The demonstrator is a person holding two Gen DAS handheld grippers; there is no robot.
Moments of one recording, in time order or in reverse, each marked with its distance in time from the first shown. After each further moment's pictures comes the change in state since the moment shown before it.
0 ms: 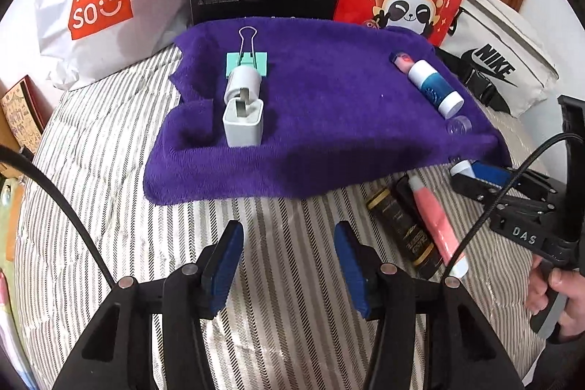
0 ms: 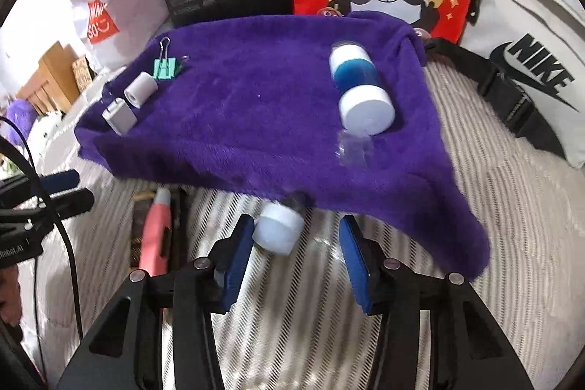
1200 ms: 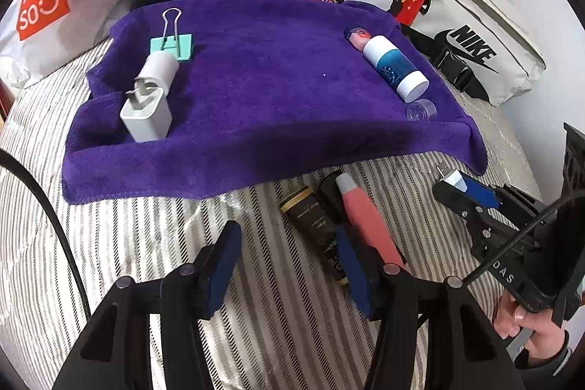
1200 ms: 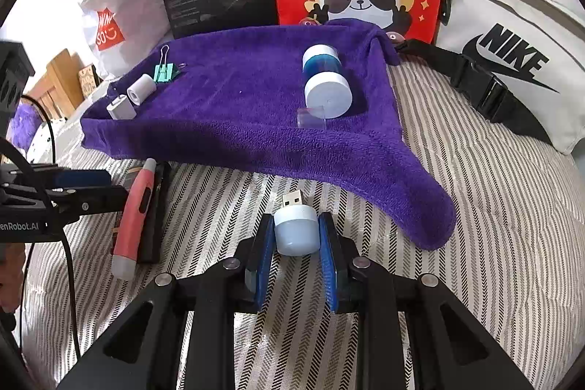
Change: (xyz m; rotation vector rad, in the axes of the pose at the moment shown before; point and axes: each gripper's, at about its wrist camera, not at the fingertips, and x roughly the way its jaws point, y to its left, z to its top) left arm 0.026 -0.054 0.010 0.007 0.075 -0.097; right arm -0.012 -0.024 -0.032 -0.005 -0.105 0.014
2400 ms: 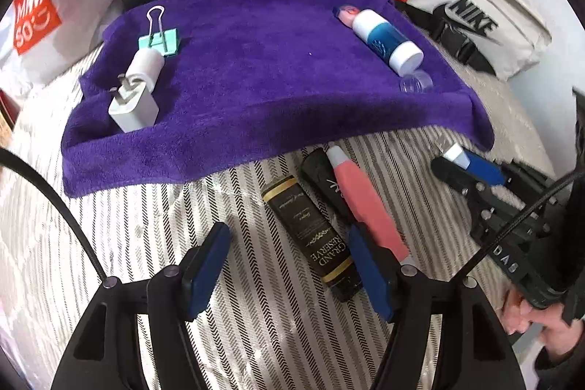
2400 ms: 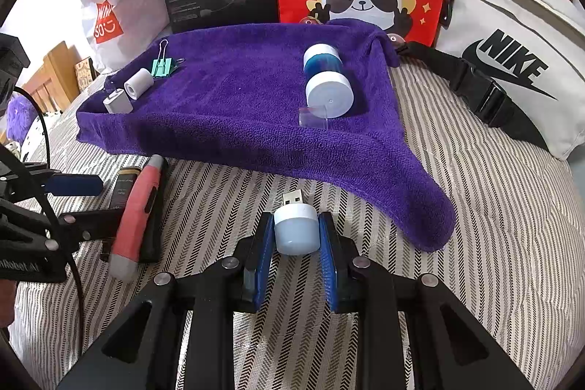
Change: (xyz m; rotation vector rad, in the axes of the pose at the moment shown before) left arm 0.004 -0.024 -0.010 0.067 0.047 0.090; right arm 0.003 0.005 -0.002 -0.019 0.000 -0.023
